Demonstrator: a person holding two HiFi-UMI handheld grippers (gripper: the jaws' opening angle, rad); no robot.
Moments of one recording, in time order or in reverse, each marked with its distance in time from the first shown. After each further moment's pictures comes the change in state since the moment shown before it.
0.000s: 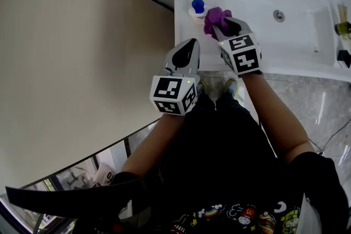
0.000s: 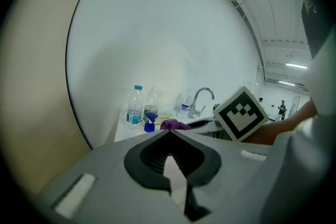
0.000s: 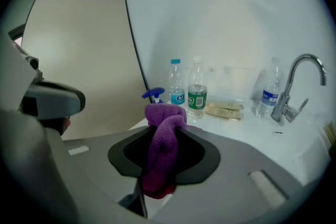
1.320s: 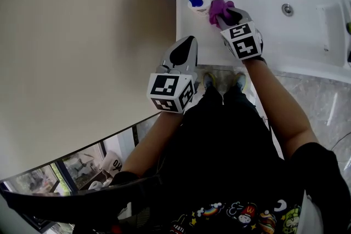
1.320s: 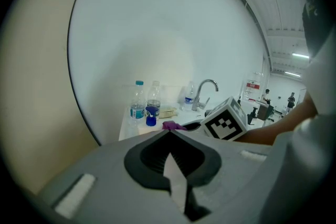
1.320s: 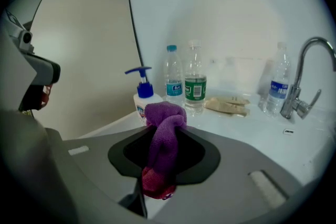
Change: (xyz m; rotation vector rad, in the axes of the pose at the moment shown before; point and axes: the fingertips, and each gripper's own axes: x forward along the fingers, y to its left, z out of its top) left arm 0.005 -0.007 -0.013 0.033 0.078 0.077; right arm 0.038 -0.028 -0.033 -0.040 -0.010 0.055
